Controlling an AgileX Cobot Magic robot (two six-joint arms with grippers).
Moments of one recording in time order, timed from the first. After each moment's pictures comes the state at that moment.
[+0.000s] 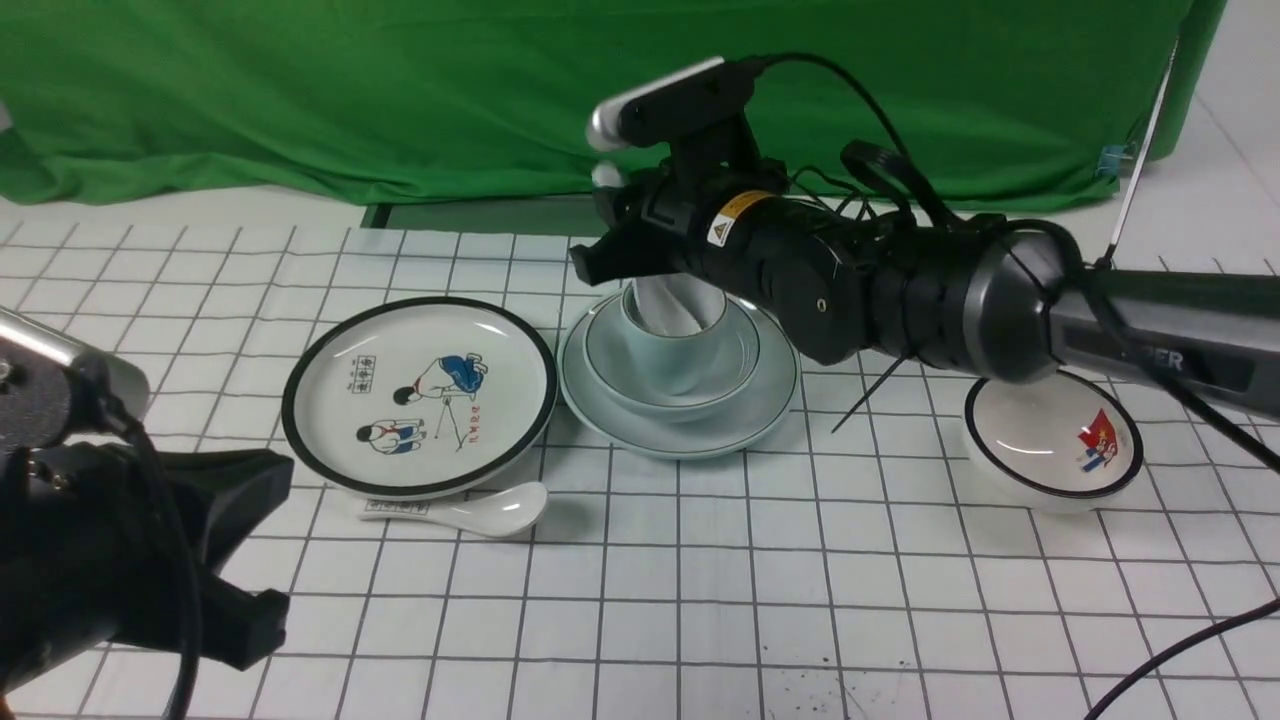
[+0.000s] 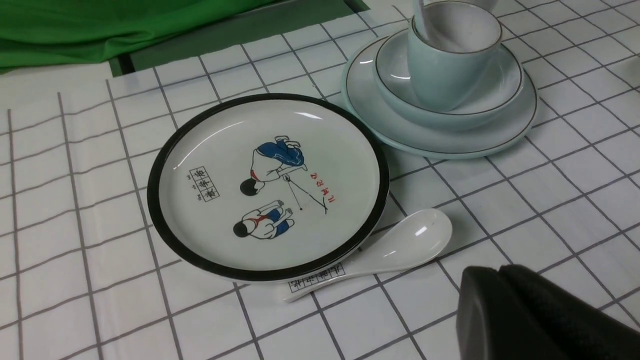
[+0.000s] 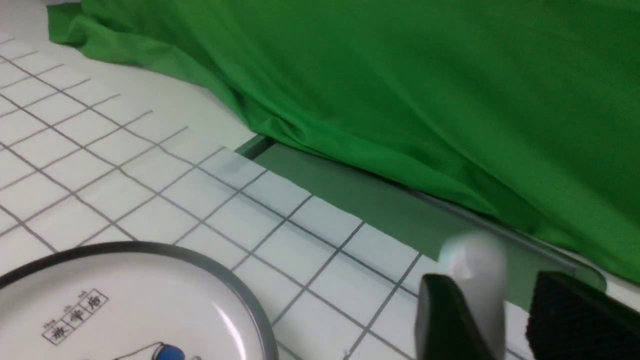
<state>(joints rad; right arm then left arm) 0.61 2.07 -1.51 0.25 -0.26 -0.32 -0.32 0.74 -0.49 -0.18 0.28 0.24</state>
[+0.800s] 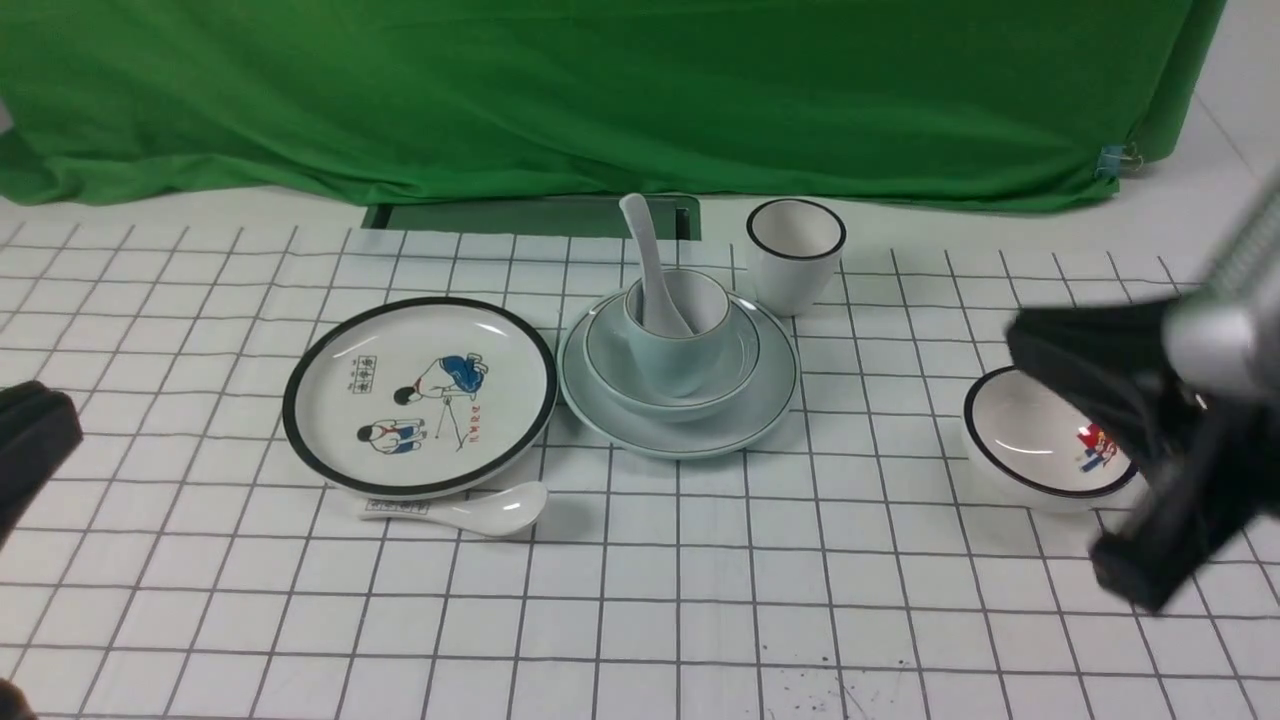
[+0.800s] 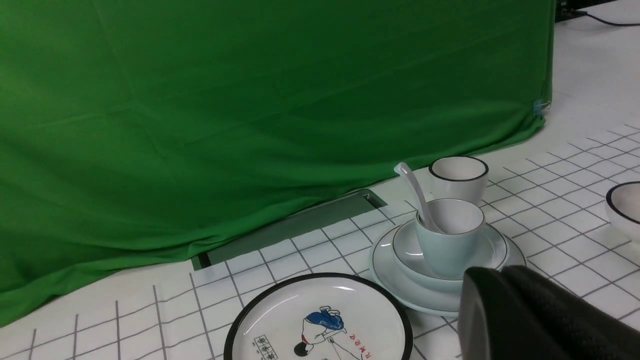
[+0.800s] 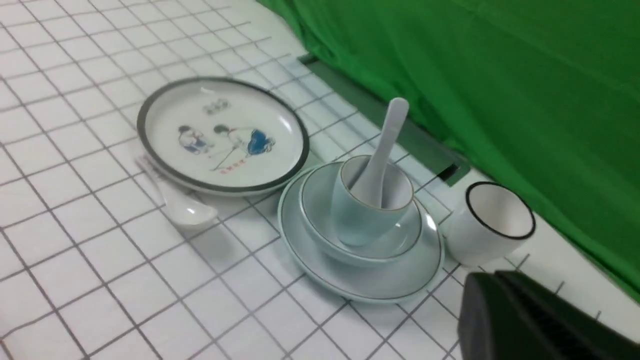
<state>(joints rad) 0.61 0.83 -0.67 0.17 0.15 -0.42 -0.32 0.31 -0.49 -0.10 0.31 0.24</state>
